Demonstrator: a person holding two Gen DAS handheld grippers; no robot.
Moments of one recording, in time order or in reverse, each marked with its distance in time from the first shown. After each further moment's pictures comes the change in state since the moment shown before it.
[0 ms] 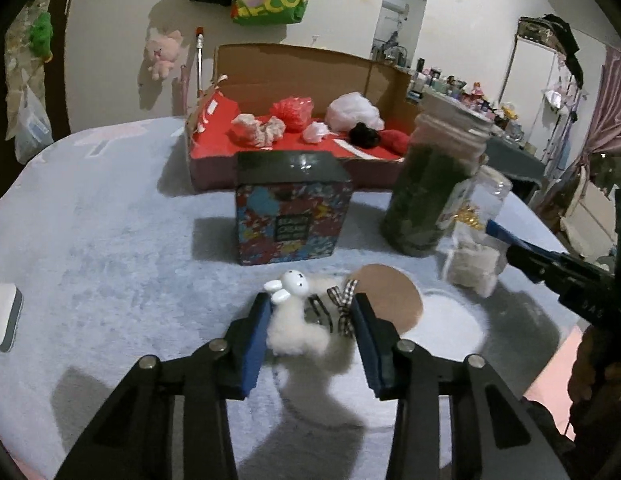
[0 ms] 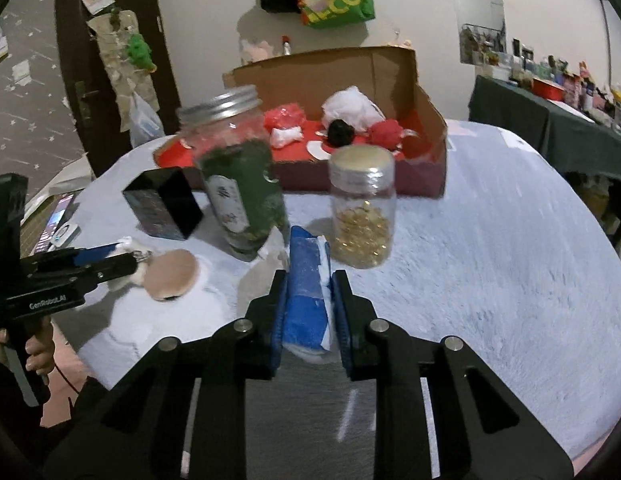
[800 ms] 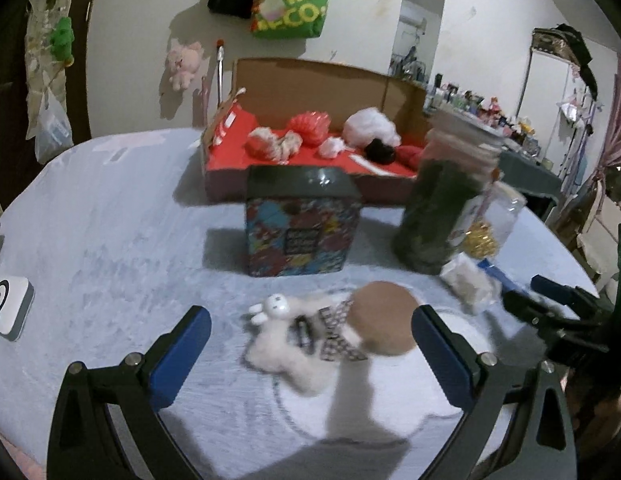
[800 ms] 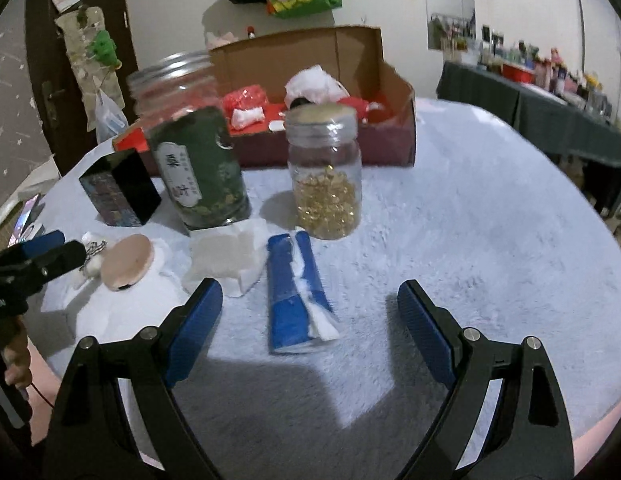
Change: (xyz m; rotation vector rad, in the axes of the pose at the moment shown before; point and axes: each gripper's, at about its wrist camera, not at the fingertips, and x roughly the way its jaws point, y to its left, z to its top) left arm 0.004 -0.004 -0.004 -0.038 -0.051 0.090; right arm 0.020 -0.010 -0.020 0.066 0.036 -0.123
